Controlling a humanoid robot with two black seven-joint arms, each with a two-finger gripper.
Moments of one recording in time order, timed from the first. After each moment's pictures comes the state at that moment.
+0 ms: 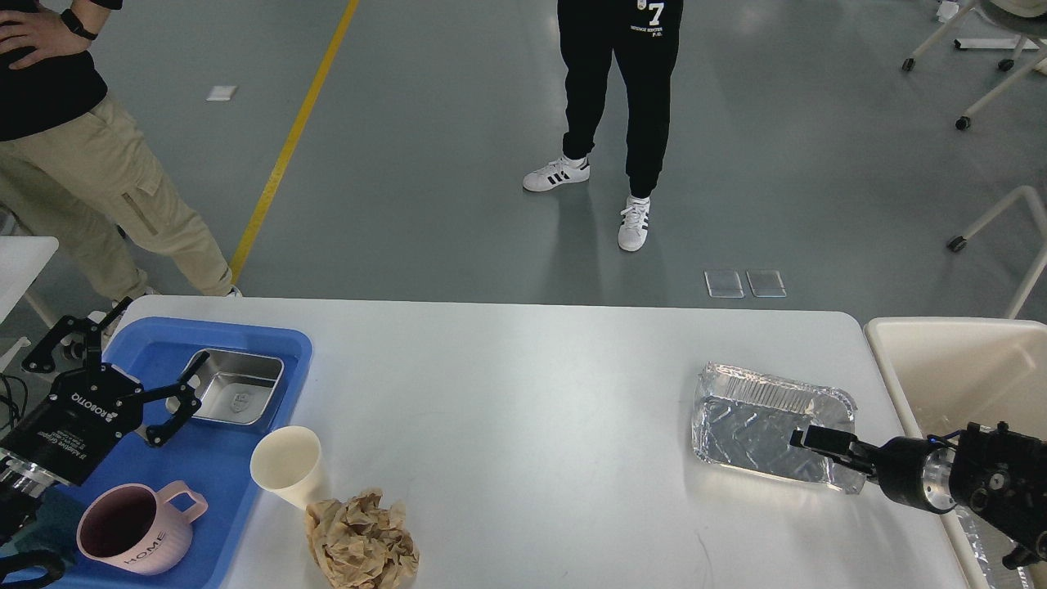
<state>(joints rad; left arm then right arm) -0.07 0.46 -1.36 -0.93 0.01 -0.88 0.07 0.54 -0.61 0.25 0.72 -1.12 0.27 0.41</state>
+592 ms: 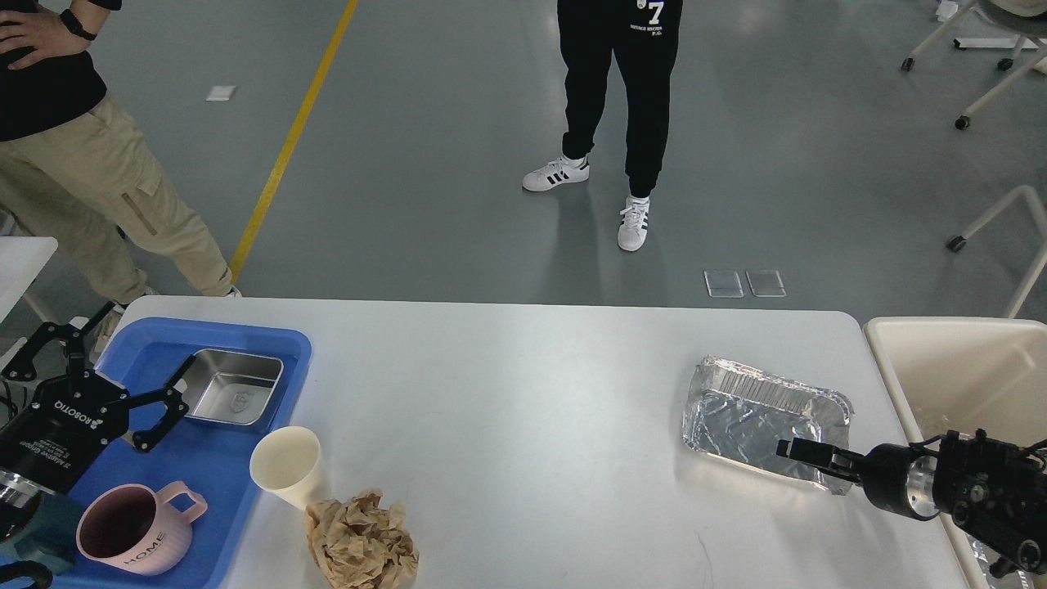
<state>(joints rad) -0.04 0.46 -1.41 -0.93 0.01 -0.92 0.07 0.56 -0.59 0.13 0.72 -1.13 0.17 0.44</state>
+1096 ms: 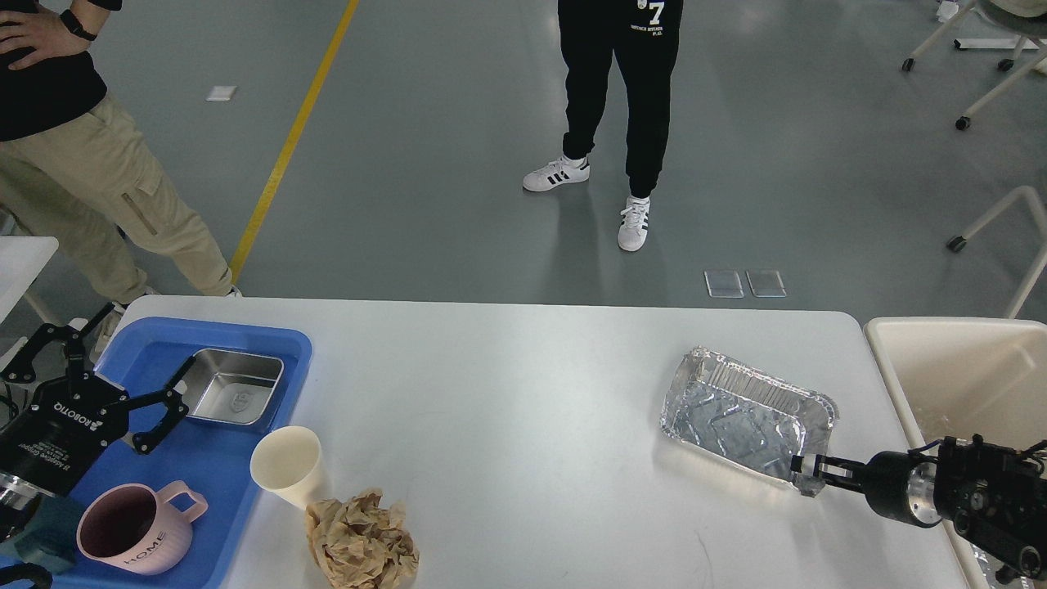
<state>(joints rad) -0.04 0.46 -1.41 -0.93 0.01 -0.92 0.07 0.57 -0.59 0.06 0.72 -1.12 0.15 0.46</state>
